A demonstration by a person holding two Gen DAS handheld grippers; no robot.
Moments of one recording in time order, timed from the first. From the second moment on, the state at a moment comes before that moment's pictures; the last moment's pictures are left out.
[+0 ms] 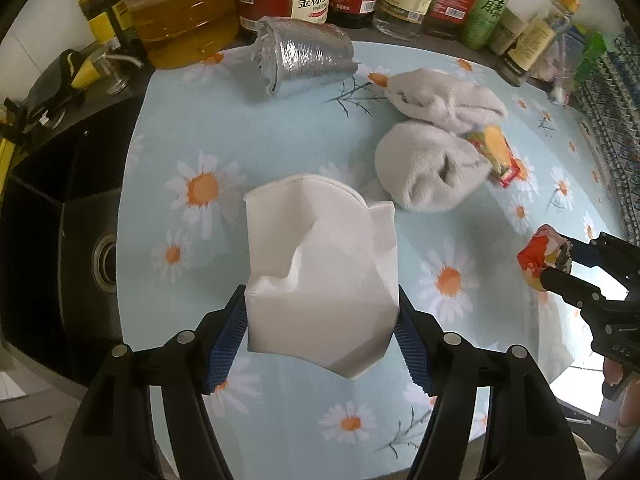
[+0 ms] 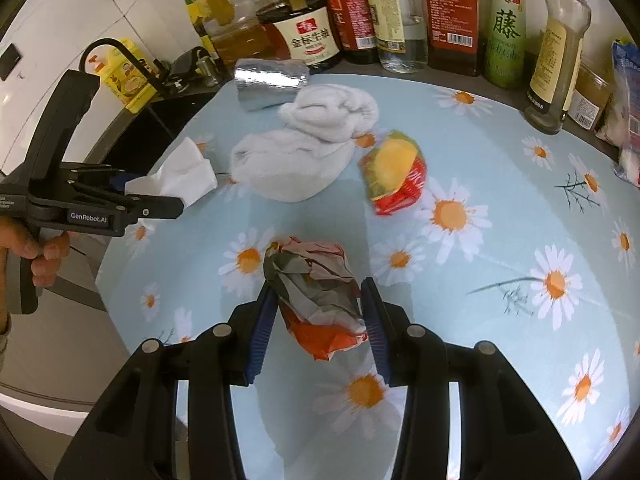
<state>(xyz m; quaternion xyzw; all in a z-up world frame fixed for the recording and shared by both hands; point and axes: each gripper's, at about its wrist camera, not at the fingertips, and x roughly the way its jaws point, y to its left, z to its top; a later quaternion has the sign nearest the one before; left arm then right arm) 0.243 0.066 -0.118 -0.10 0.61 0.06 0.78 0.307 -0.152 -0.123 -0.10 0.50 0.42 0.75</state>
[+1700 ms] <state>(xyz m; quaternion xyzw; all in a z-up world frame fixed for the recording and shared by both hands) -0.032 0.045 -0.167 -0.25 0.61 0.09 0.75 0.075 -0.090 -0.151 -0.17 0.52 0.50 0.67</state>
